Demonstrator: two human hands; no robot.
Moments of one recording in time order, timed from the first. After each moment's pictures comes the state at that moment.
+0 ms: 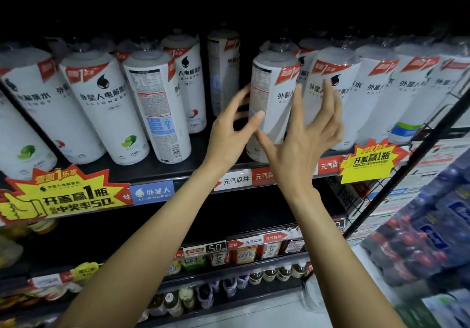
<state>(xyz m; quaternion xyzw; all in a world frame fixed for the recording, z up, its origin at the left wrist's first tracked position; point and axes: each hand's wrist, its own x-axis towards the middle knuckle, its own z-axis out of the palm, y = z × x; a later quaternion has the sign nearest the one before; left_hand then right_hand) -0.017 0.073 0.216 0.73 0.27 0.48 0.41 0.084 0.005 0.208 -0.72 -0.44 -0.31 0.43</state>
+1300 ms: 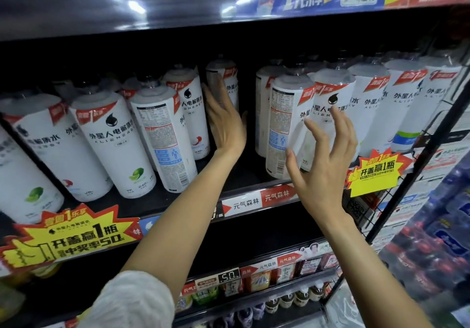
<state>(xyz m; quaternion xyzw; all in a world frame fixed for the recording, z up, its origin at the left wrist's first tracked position) 0.034 0.171 0.214 0.73 0.48 0.48 0.02 0.110 -0.008 0.198 -0.63 -0.50 -0.34 0.49</state>
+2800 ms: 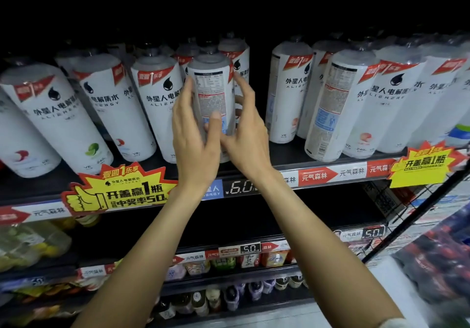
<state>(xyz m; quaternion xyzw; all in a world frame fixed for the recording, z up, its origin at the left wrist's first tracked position) -0.132 0.084 0.215 0.67 0.34 0.62 0.21 -0.040 0.064 0.227 -0.55 -0.60 0.06 0.58</state>
